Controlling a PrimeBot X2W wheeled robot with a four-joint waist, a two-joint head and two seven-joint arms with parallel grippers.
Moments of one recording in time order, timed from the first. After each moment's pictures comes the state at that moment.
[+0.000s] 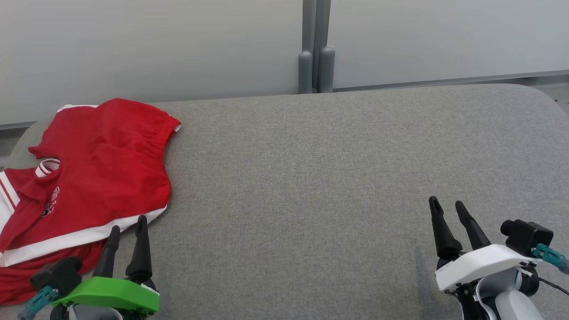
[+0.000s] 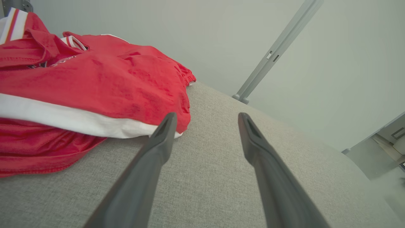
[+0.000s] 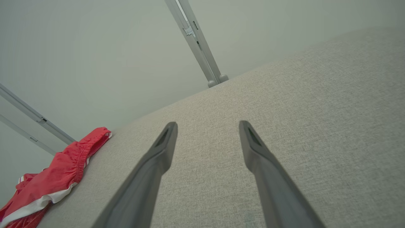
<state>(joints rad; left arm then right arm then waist) -0.03 0.13 -0.03 0.24 -0.68 -0.12 -0.12 -0.05 -0.09 0.03 0.20 0.55 0.13 -0.10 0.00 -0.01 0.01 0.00</state>
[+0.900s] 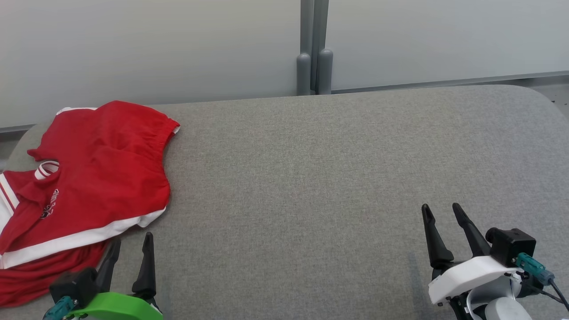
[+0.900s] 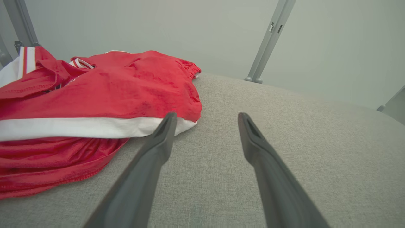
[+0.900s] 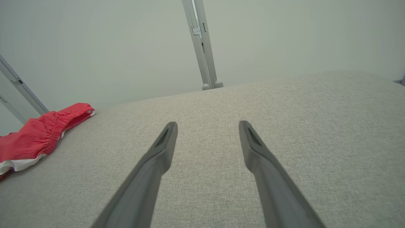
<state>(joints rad) 0.01 0.17 -0.06 0.27 -0.45 -0.13 -0.19 -0.03 -0.09 0.04 0.20 0.30 0.13 -0.17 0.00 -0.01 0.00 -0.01</state>
